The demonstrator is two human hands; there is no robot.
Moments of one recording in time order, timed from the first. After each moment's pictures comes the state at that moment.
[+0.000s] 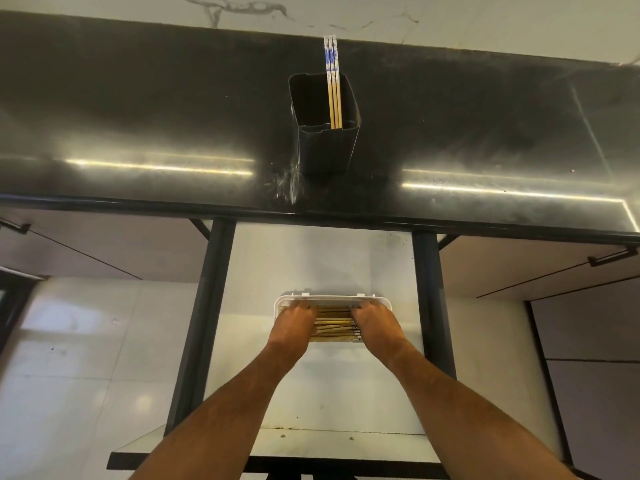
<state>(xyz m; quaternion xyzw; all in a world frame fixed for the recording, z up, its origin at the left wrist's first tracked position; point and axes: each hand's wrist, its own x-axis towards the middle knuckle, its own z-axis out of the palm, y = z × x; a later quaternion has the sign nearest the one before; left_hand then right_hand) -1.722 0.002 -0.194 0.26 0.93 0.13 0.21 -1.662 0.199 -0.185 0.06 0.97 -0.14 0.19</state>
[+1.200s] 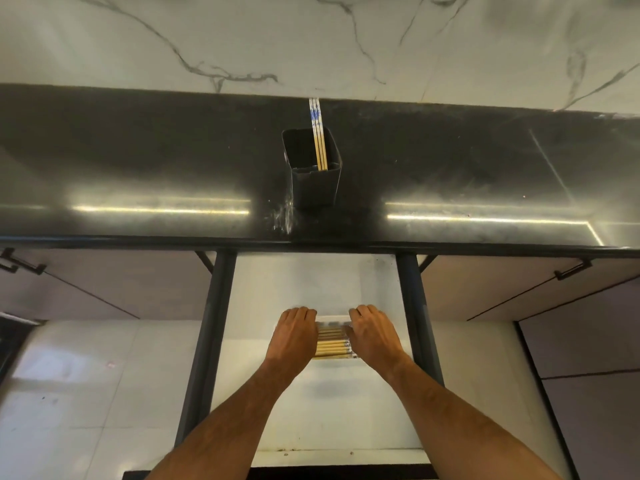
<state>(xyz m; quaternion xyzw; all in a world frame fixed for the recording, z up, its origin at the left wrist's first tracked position) -1.721 0.003 -0.156 0.31 0.94 0.13 0.08 -1.656 0.192 -0.140 0.05 0.99 -0.08 0.09</state>
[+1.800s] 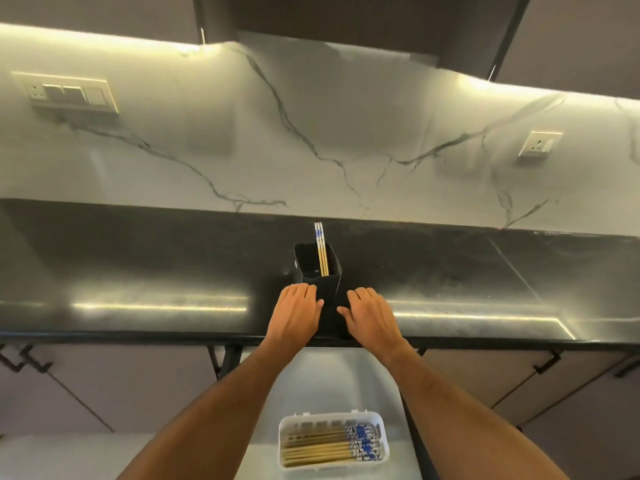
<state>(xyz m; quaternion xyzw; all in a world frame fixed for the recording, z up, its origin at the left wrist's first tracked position) -1.863 0.026 0.037 0.32 0.91 0.20 -0.15 -1.780 0.192 0.064 0.06 0.99 -0.01 -0.14</state>
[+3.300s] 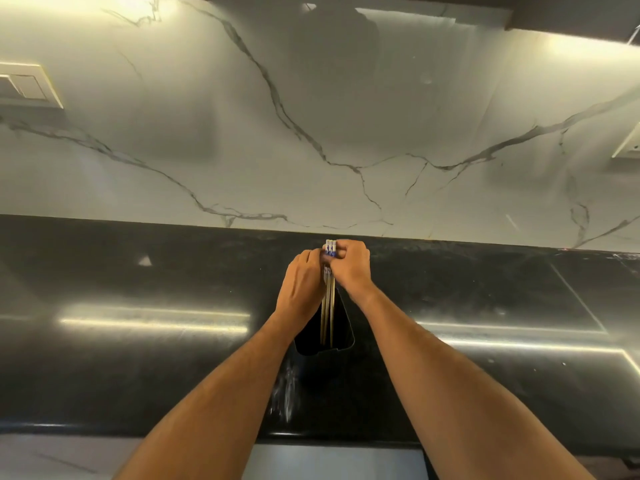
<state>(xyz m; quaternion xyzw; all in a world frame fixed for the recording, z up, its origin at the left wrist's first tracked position) -2.079 0.138 0.061 0.29 0.89 0.33 -0.14 -2.070 0.257 0.085 0.18 0.84 -0.49 -0.17</state>
